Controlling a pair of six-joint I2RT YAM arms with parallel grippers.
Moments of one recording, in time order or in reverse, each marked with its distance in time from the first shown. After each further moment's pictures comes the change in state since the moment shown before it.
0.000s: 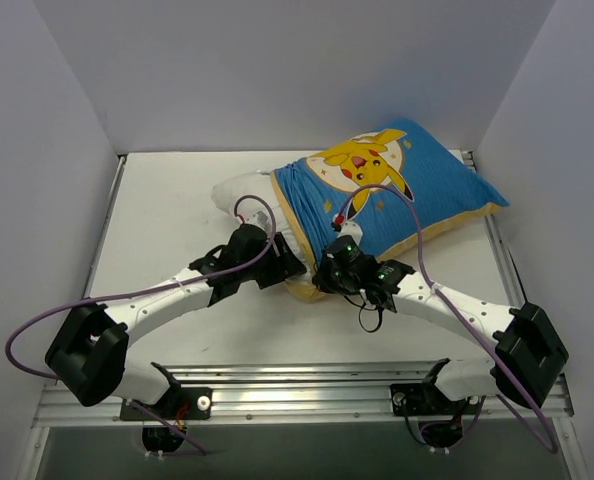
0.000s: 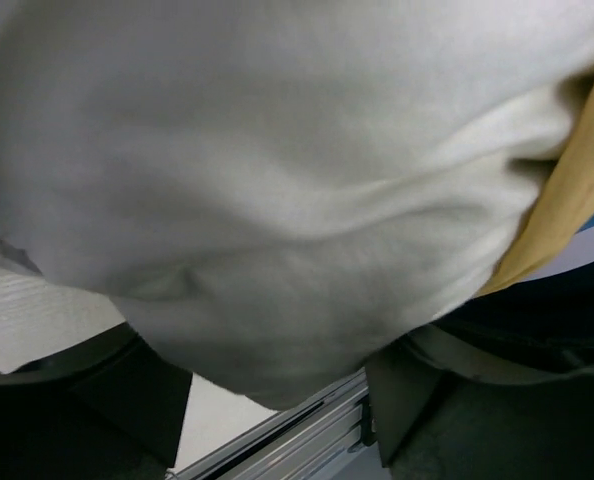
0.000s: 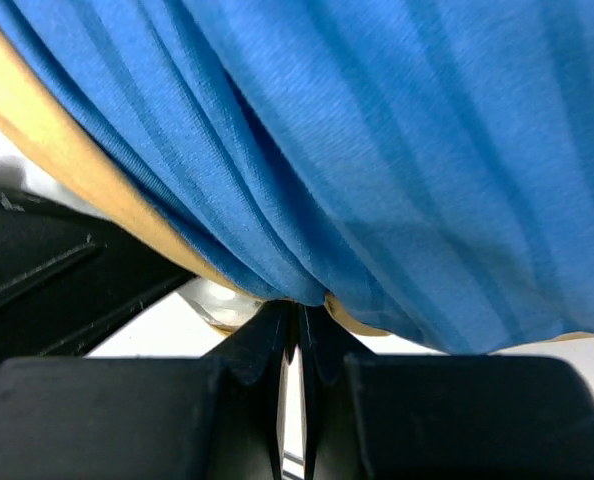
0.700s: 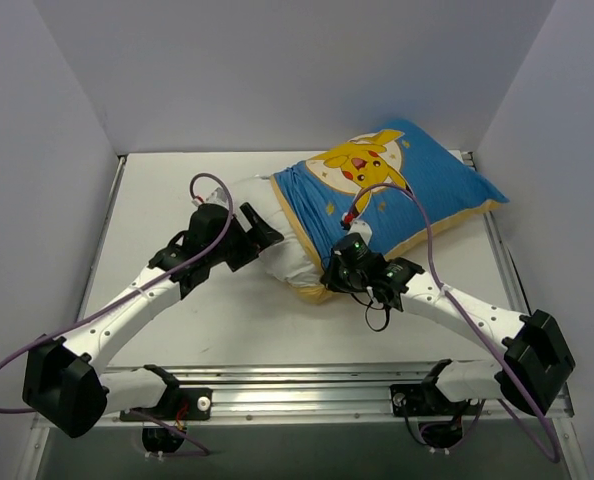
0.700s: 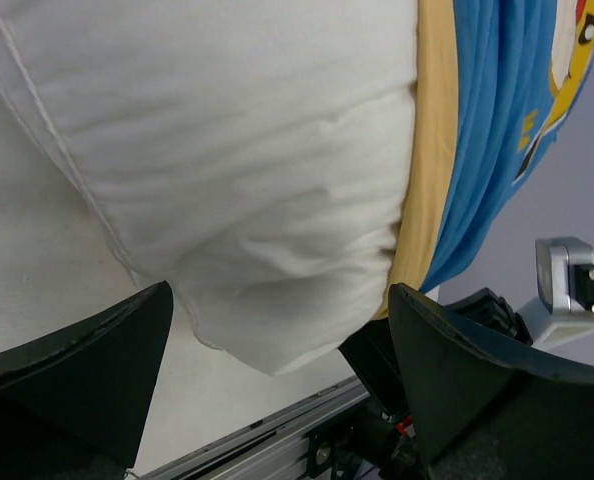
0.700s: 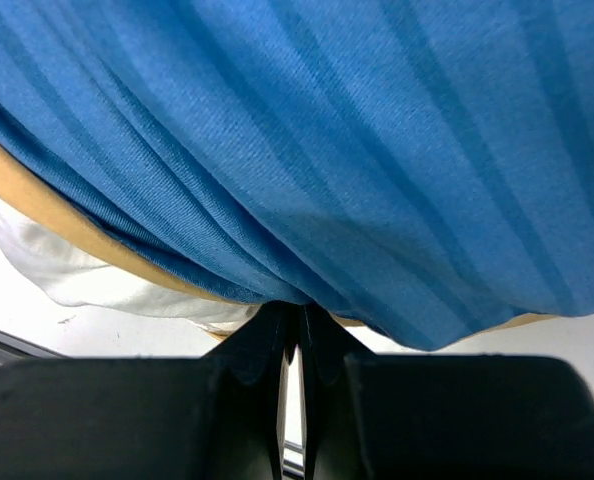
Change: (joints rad) left arm 0.175 -0.167 0.102 -0.179 -0.015 -0.019; right arm -0.036 -0.045 0.010 -0.090 0.008 0.007
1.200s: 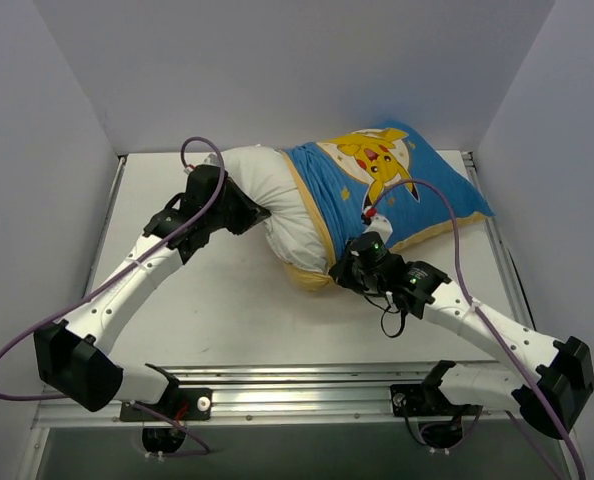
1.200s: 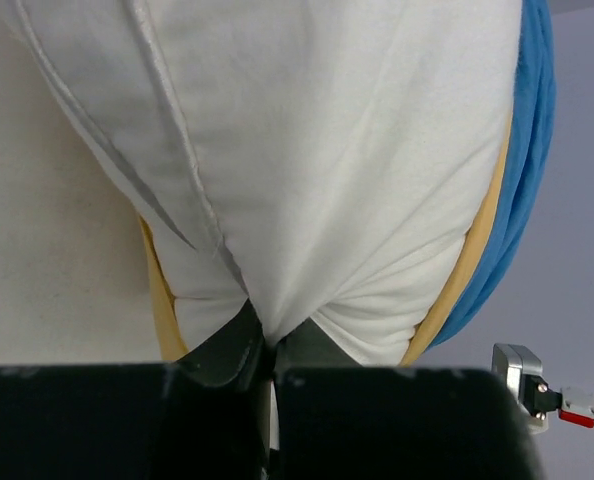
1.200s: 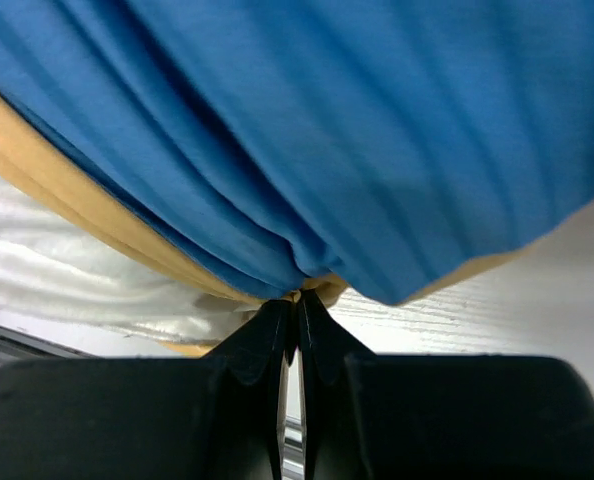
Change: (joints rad) left arm 0.056 0.133 0.348 -0.215 -0.003 -0.052; right arm 0.006 -0.163 0.016 -0.080 0.059 0.108
